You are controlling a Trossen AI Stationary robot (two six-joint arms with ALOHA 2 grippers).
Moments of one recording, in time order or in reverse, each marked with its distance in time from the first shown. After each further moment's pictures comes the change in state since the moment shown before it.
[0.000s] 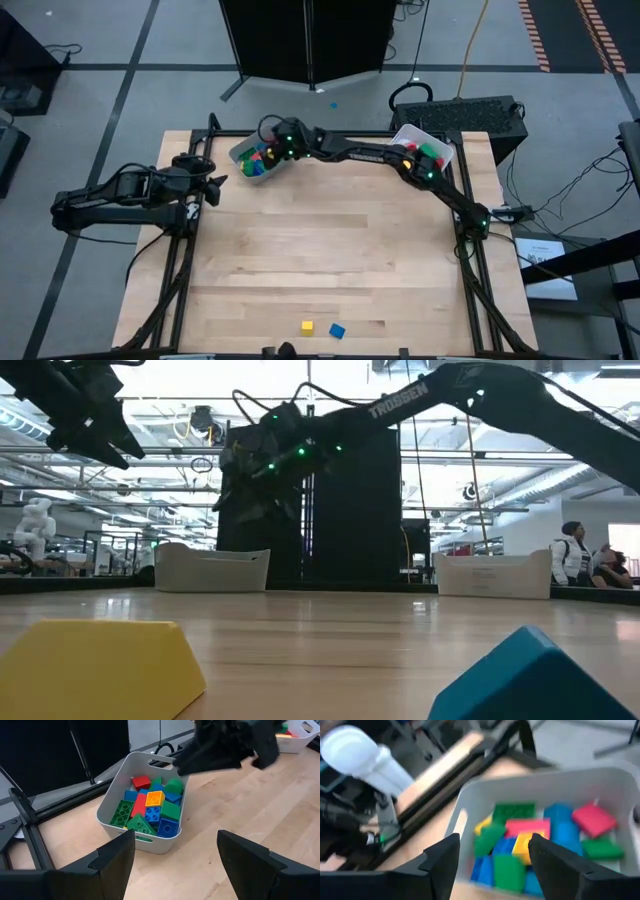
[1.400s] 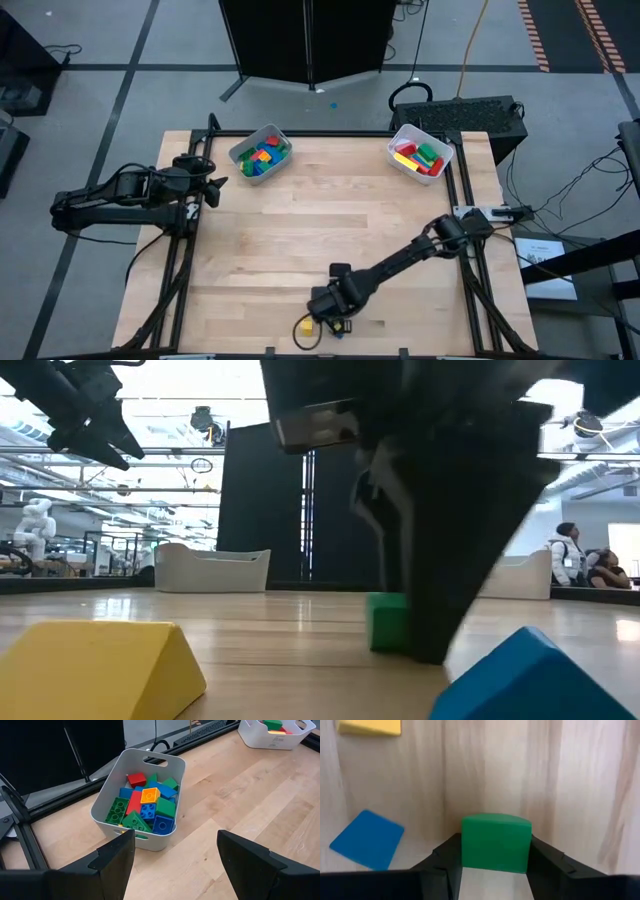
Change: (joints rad) left arm 0.000 0.000 0.000 -0.001 0.027 0.000; right arm 0.816 -0.137 -0.319 -0.724 0.082 -0.043
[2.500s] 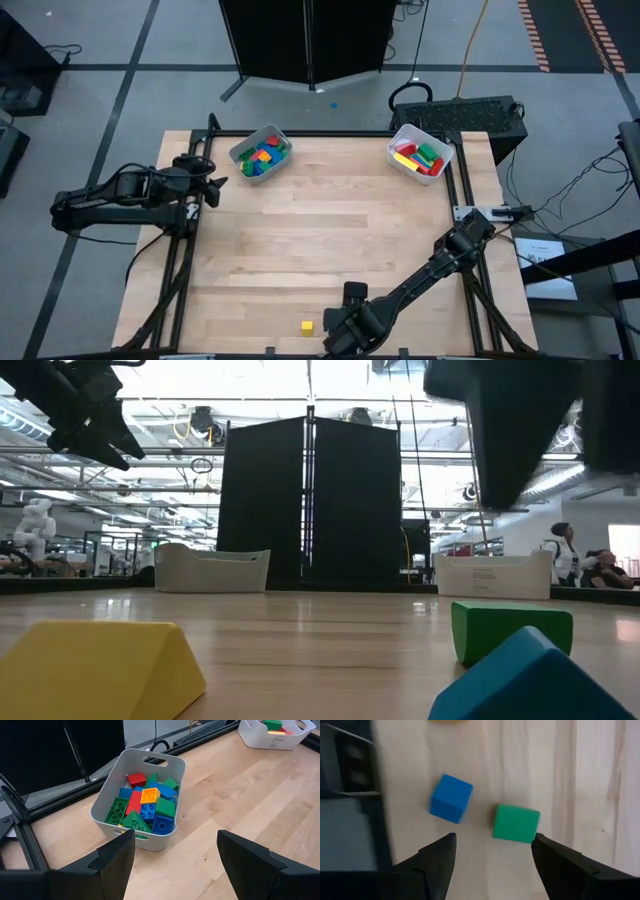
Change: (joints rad) left arm 0.000 0.000 0.000 0.000 0.000 0.000; right arm 0.168 0.005 0.220 -0.254 0.102 0.230
